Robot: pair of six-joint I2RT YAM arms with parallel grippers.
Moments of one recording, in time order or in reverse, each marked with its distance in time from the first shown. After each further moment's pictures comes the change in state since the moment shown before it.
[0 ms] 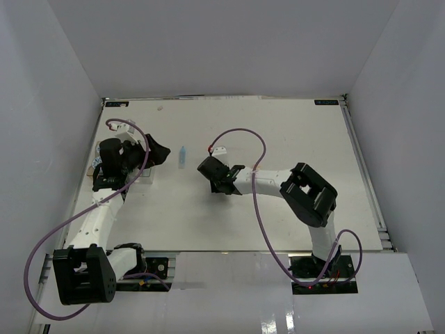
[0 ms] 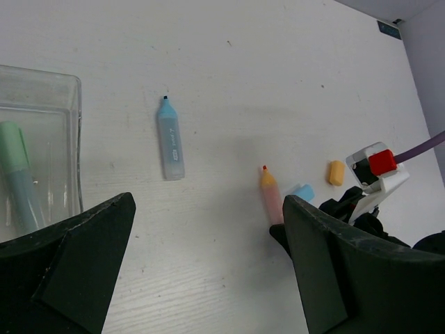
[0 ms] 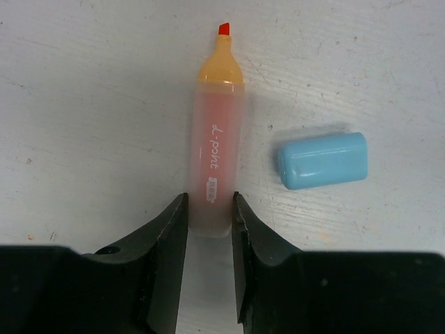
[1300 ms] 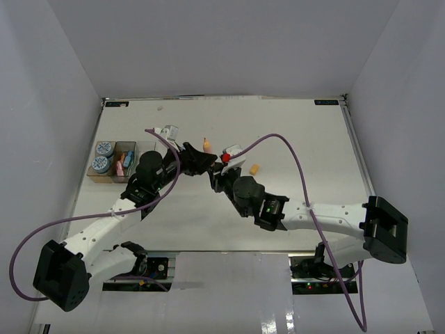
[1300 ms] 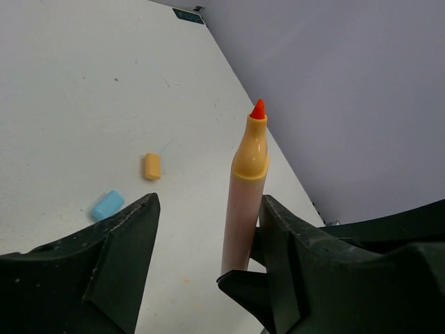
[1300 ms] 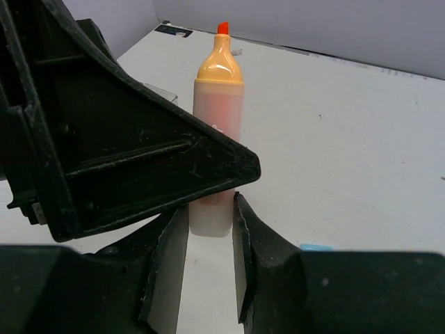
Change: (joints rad) left arm -0.578 -0.050 -0.086 0.379 -0.161 -0.314; right arm 0.248 -0.624 -0.455 0.786 0.243 -0.475
